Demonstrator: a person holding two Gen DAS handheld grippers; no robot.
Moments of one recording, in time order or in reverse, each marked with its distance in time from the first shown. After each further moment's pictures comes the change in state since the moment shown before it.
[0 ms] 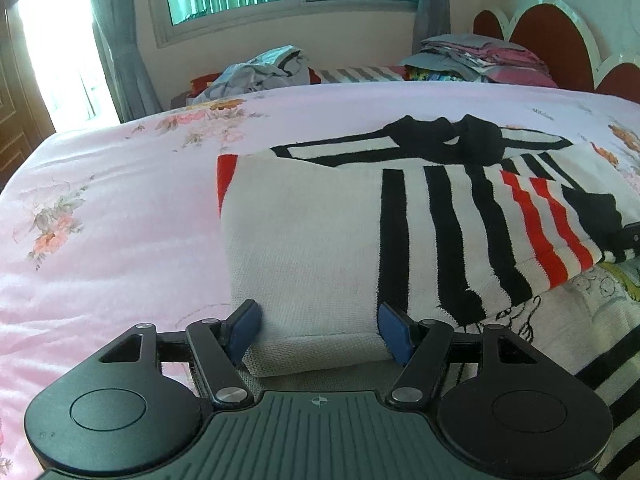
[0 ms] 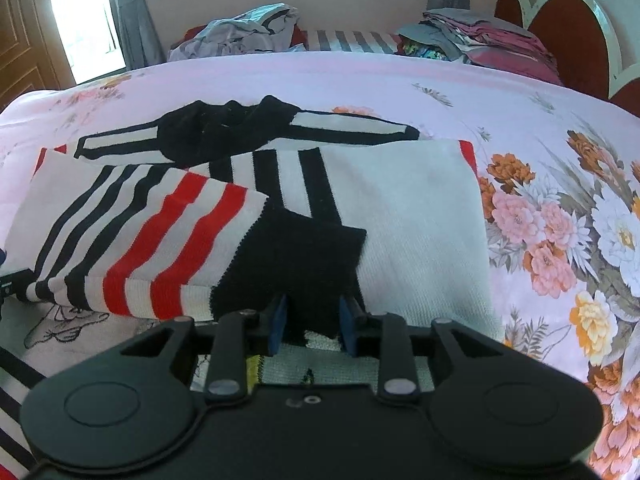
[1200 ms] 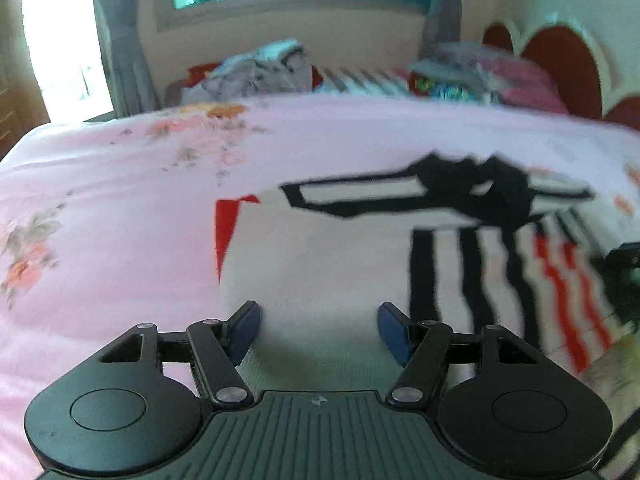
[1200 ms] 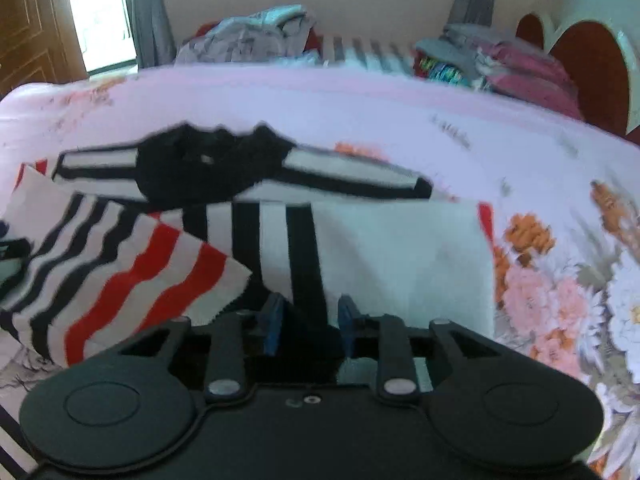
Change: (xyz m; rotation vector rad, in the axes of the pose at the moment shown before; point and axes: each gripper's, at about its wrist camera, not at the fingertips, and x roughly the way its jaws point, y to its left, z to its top) left arm 0.028 0.026 0.053 -0.093 0.007 -0.072; right arm 0.019 -0.002 0.048 -0.067 -0.055 0.012
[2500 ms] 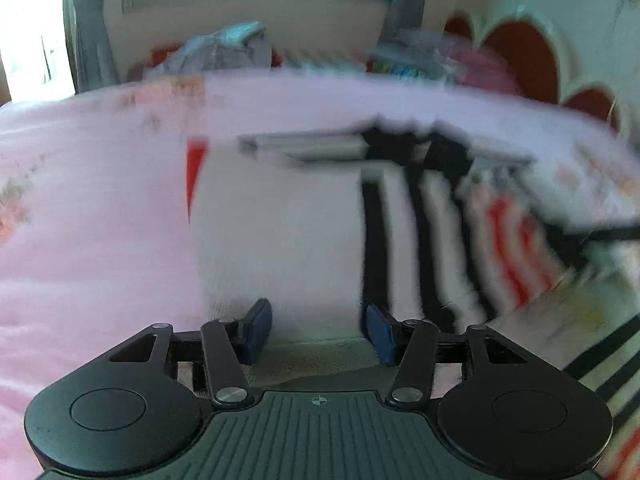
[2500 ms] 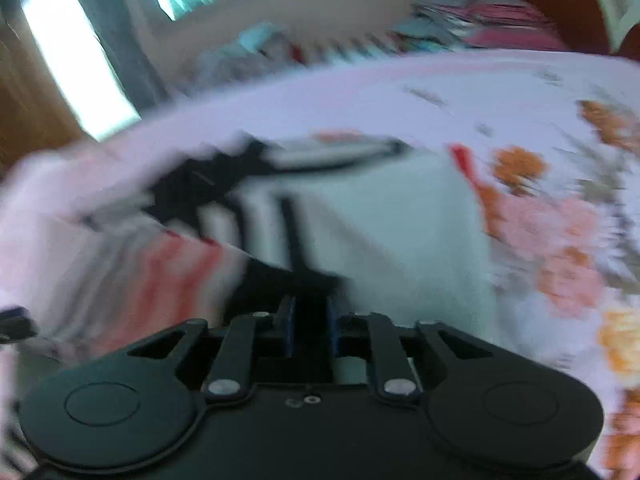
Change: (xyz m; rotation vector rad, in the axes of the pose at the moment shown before) left arm -0.011 -0.005 -0.037 0.046 0.050 -0.123; right arm -0.004 -0.045 -0.031 0.231 0.038 0.067
